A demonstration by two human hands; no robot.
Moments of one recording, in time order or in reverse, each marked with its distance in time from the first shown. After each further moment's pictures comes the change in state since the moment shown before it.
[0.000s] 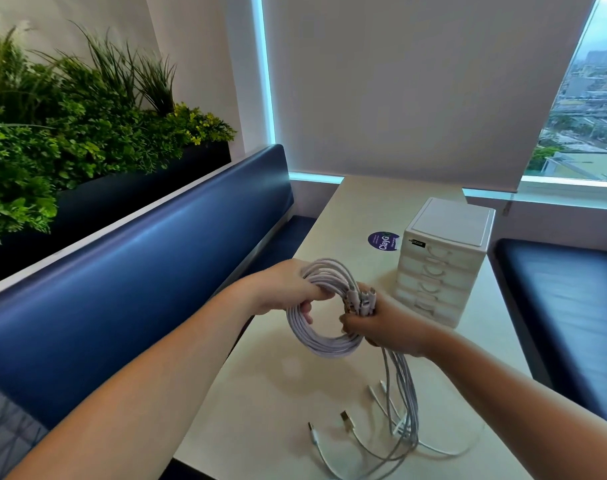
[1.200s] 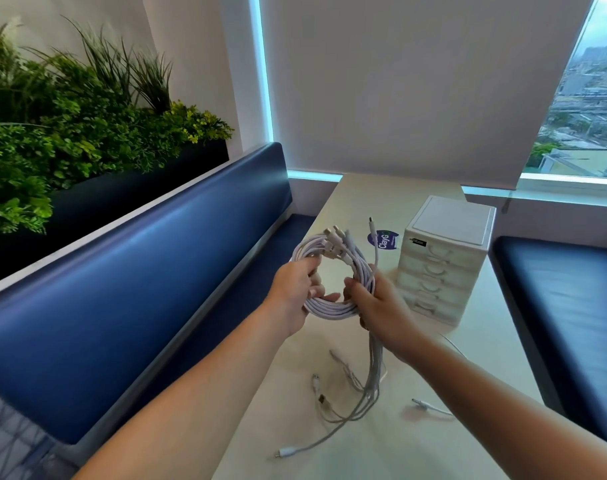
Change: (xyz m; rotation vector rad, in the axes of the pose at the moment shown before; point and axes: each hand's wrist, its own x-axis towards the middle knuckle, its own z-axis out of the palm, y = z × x) left_hand 0.009 0.006 0.037 -0.996 0.349 -0.092; right_hand 0.016 0.001 0.019 0.198 0.456 -0.032
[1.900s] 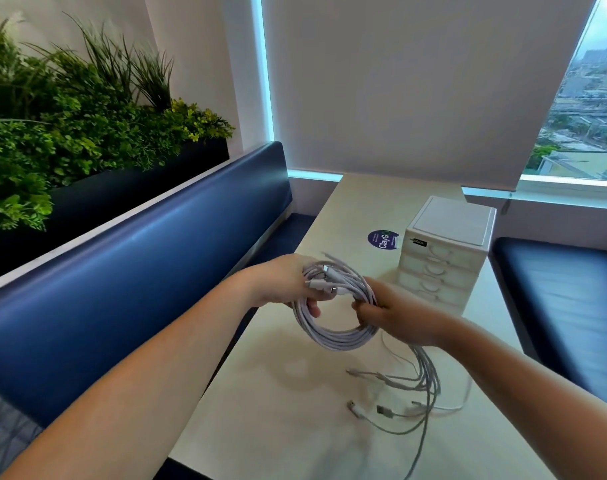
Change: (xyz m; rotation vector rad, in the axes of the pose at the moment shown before) left_hand 0.001 0.040 -0.027 1.070 -0.435 0.109; right_hand 0.005 -0.013 -0.038 -0.566 -0.464 -0.076
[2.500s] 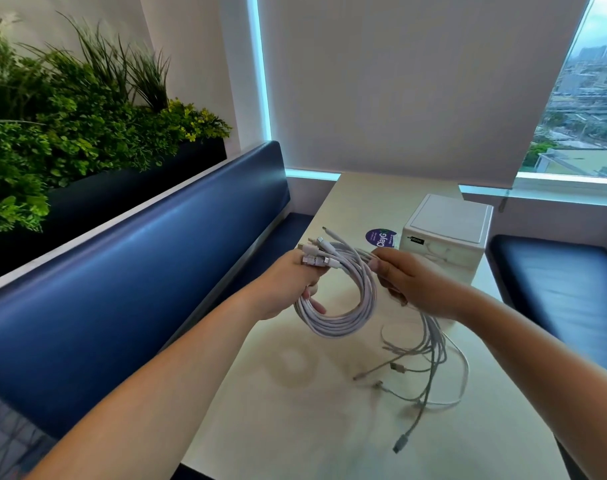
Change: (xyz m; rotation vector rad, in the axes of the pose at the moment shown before) left_hand 0.001 0.001 0.021 -0.475 0.165 0.117; right_hand 0.000 0.004 -0.033 0.078 0.128 -0.032
